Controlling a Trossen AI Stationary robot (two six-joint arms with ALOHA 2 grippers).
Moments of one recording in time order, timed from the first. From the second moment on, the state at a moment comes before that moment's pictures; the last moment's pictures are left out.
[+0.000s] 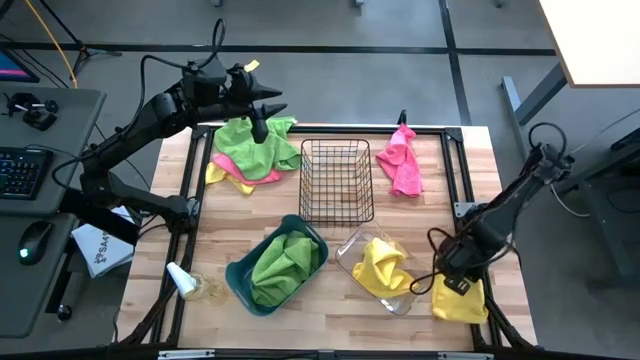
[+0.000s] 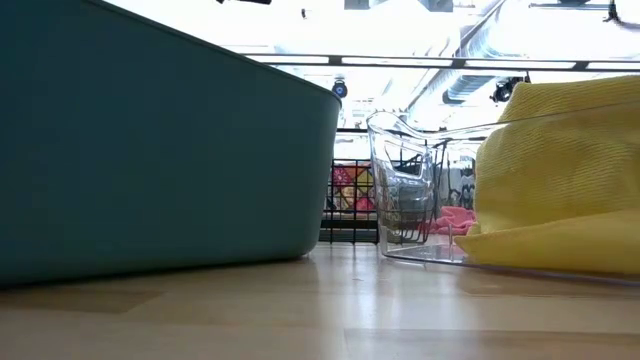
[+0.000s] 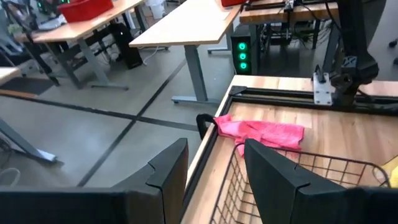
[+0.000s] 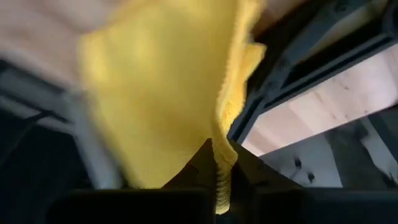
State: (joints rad) left arm 0.51 1.28 1.58 -0.63 0.01 0.25; right arm 0.75 1.11 0.88 -1.25 -0.52 1.53
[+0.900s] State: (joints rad) left arm 0.53 1.28 1.58 -0.50 0.01 0.24; right arm 0.47 1.17 1.56 -0.83 0.17 0.90
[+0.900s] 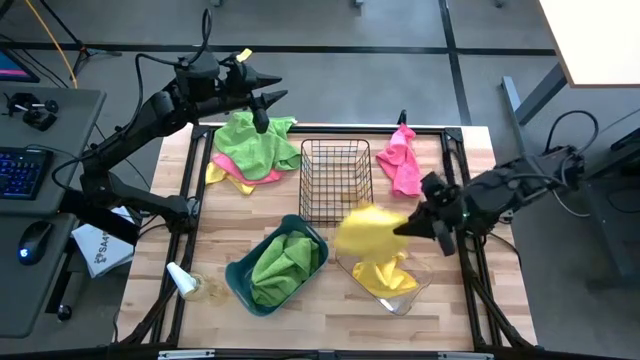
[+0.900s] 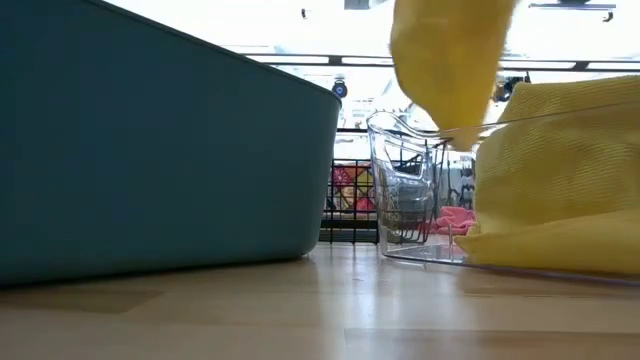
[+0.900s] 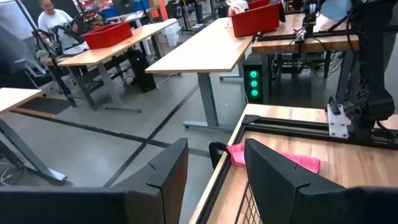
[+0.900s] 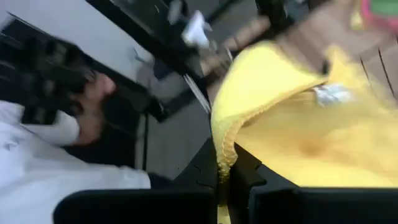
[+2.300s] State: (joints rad) left arm 0.53 1.28 1.58 -0.57 0.07 0.24; right arm 0.35 1.65 1.16 -0.87 -0.19 1.02
